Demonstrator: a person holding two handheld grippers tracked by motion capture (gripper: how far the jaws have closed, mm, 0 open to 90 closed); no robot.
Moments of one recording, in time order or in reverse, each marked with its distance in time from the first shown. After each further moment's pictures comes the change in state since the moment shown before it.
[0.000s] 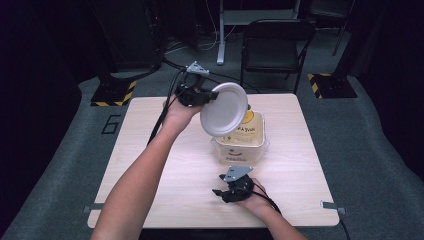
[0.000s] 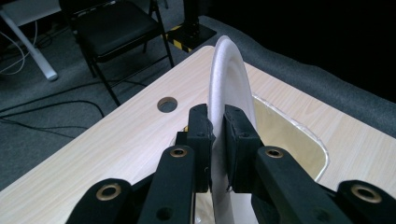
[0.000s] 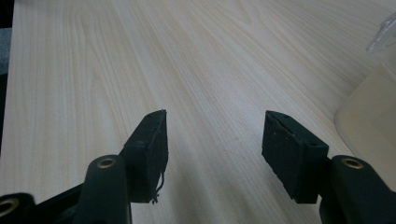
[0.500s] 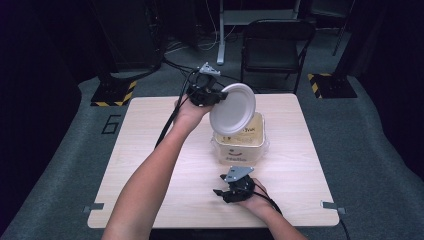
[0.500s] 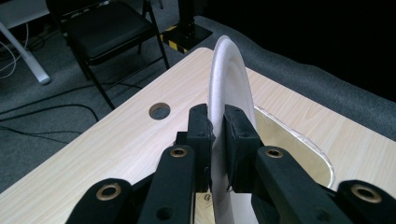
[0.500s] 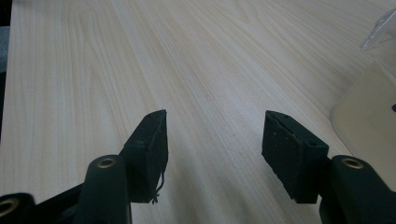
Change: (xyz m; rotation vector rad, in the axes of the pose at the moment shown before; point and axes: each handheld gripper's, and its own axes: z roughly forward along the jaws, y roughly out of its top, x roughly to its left) left arm -0.007 0.005 0.029 0.005 -0.017 0.014; right arm 0.000 -0.001 -0.002 -0.001 -0.001 -0.002
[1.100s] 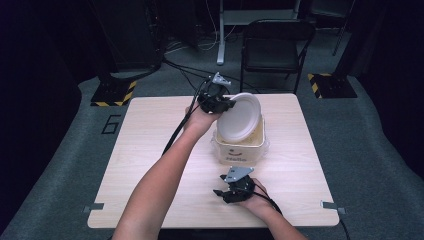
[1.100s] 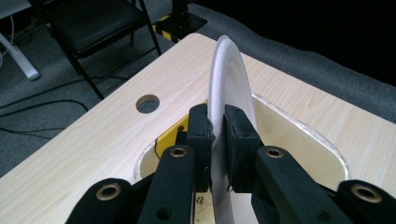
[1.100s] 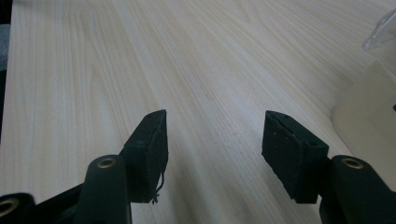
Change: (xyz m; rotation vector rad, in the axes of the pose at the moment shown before) left arm -0.012 -0.015 0.038 0.033 -0.016 0.016; right arm 0.000 0.000 0.000 0.002 -0.010 -0.005
